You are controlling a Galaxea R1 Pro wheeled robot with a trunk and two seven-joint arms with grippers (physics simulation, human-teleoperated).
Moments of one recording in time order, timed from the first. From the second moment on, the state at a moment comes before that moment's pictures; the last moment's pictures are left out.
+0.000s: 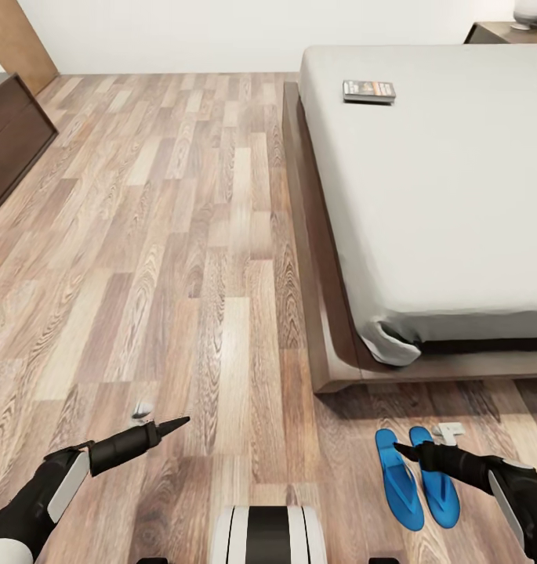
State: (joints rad) left arm -0.48 0.27 0.08 -0.81 0.45 0.55 -0.96; right arm -0.42 -0.32 -0.28 -0.85 0.05 0.39 0.75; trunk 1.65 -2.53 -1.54
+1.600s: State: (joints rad) left arm -0.47 0.26 0.07 -0.32 0.35 0.09 -0.96; right arm -0.42 -0.31 -0.28 -0.31 -0.04 0.25 1.07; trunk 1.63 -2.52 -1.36
